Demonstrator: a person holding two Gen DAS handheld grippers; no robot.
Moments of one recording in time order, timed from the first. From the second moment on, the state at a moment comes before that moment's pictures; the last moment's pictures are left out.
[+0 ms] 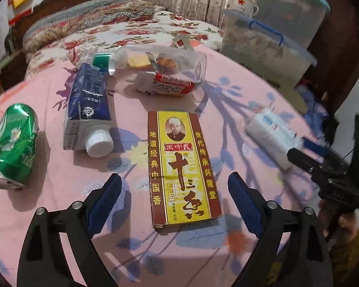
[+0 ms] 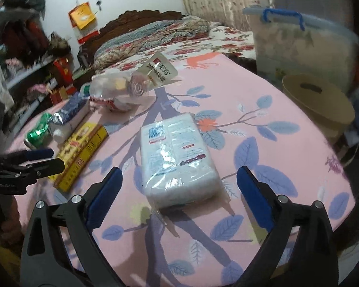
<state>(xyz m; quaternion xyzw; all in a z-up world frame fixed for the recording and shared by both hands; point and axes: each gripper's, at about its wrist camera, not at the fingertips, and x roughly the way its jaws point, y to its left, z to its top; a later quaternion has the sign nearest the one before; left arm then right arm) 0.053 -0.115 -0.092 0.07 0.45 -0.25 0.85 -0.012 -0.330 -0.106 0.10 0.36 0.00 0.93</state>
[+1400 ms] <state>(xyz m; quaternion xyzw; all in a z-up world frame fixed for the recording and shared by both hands) 0.138 -0.383 -0.031 0.09 0.41 -0.44 0.79 -0.015 -0.570 -0.074 0.28 0.21 -0.18 0.92</state>
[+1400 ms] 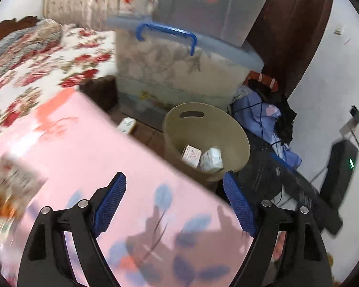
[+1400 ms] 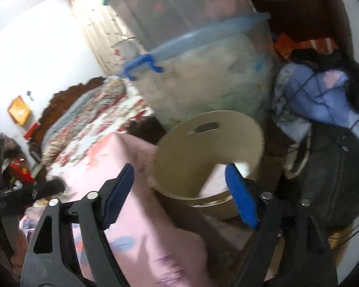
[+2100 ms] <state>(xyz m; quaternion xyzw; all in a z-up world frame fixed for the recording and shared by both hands) 0.076 0.042 -0.034 -0.09 0.41 -0.20 0.89 0.114 -0.320 -0.066 0.24 0.33 0.10 0.91</state>
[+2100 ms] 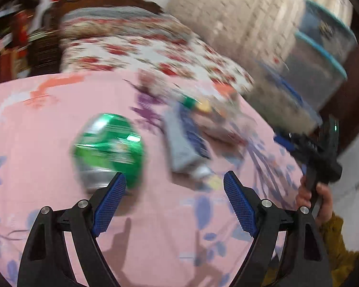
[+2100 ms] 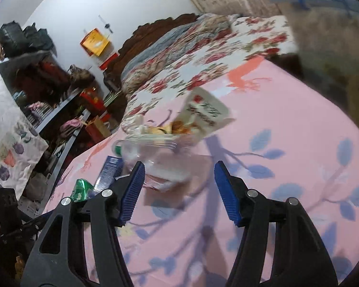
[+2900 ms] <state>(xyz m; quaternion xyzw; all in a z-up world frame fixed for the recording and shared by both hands) 0.131 0.107 -0.067 -0.15 0.45 -0.13 0.87 0.142 -0.199 -0.089 -0.08 0.39 0.12 0.91</state>
